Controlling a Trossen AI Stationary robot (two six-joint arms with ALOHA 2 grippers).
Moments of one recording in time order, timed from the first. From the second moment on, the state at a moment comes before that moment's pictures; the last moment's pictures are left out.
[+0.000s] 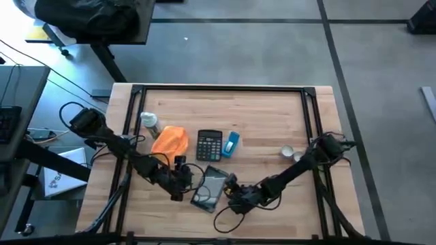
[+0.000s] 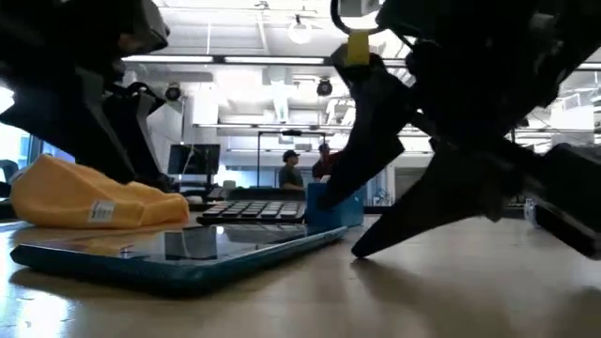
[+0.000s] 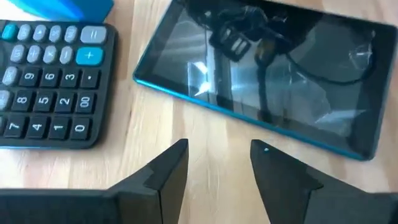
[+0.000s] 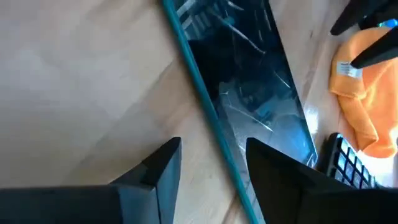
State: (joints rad) left arm -0.57 1.55 0.75 -0.21 -0.43 -0.38; right arm 0.55 2.05 1.14 0.01 0.50 -0.47
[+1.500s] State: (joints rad) left arm -0.53 1.79 0.75 0.08 -0.50 -0.23; right arm 0.48 2.06 1.14 0.21 0.59 -1.05
